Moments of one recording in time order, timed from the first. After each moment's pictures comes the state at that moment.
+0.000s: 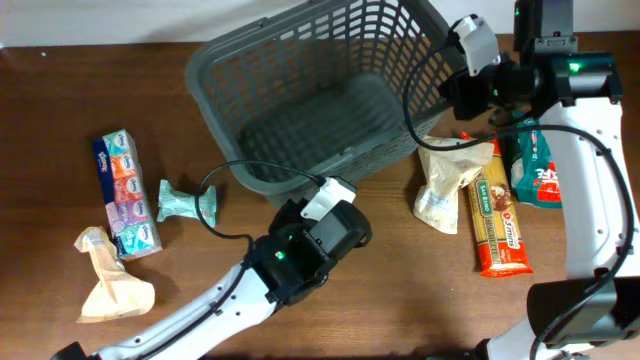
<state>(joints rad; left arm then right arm) -0.91 1.34 0.97 -0.63 -0.66 -0.13 0.02 1.76 1.90 -1.14 -0.41 -0.37</state>
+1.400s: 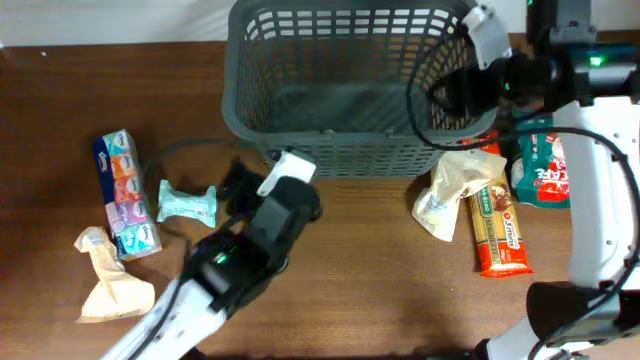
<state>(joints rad) -0.73 1.15 0.98 -0.58 -0.69 0.08 0.02 1.77 2.06 -1.26 -0.41 -0.36</state>
